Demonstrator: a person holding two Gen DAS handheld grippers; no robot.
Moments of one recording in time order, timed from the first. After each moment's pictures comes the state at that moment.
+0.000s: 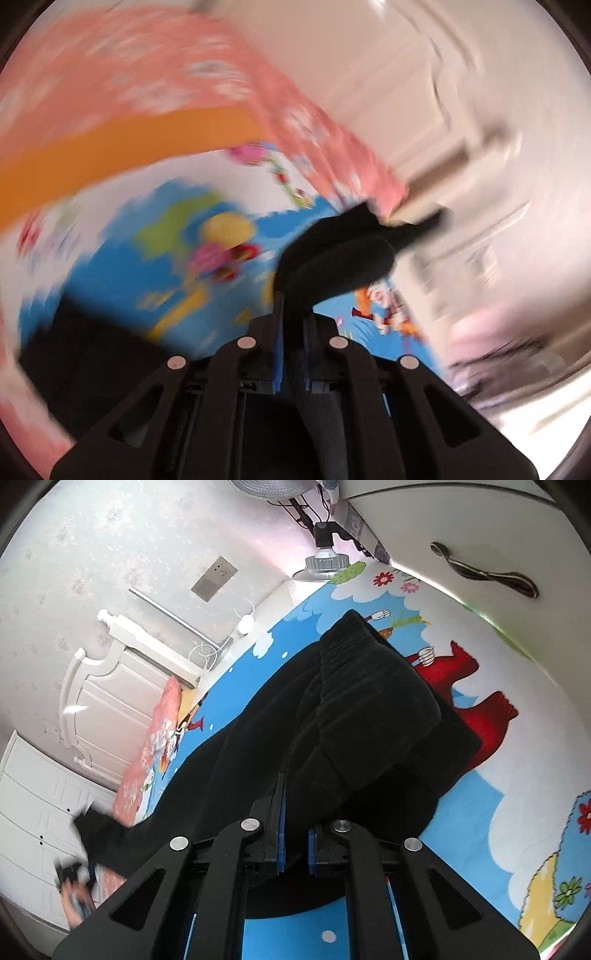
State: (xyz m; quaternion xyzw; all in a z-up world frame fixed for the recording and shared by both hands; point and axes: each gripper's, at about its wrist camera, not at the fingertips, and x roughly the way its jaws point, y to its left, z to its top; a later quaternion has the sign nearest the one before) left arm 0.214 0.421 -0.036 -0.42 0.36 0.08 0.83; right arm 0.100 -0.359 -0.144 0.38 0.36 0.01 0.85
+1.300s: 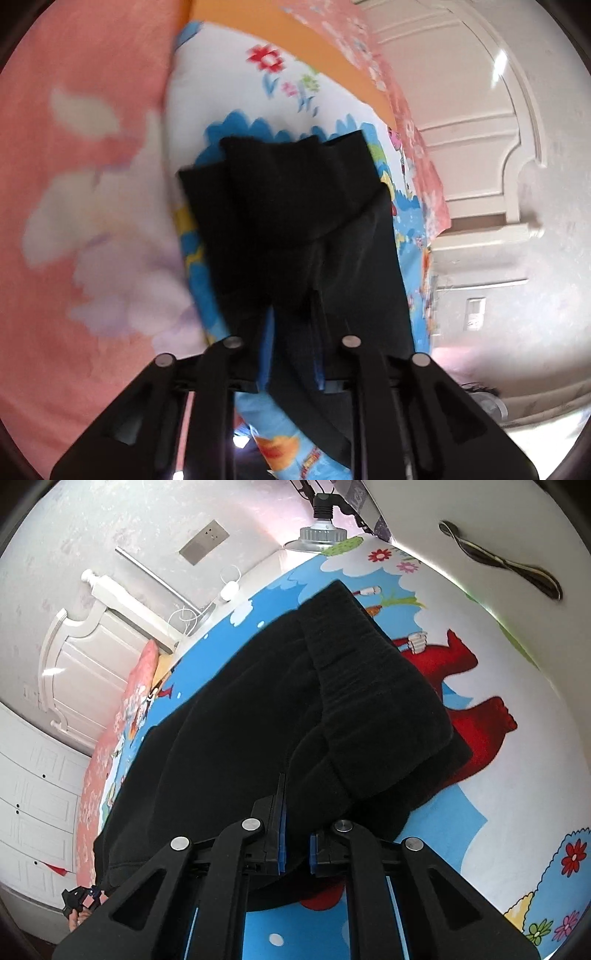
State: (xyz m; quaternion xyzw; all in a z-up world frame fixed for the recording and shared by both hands) left arm 0.064 0.487 -0.177 -0.55 0.37 0.12 0.74; right arm 0.121 -0.364 -0.159 0.33 0.42 0.01 0.85
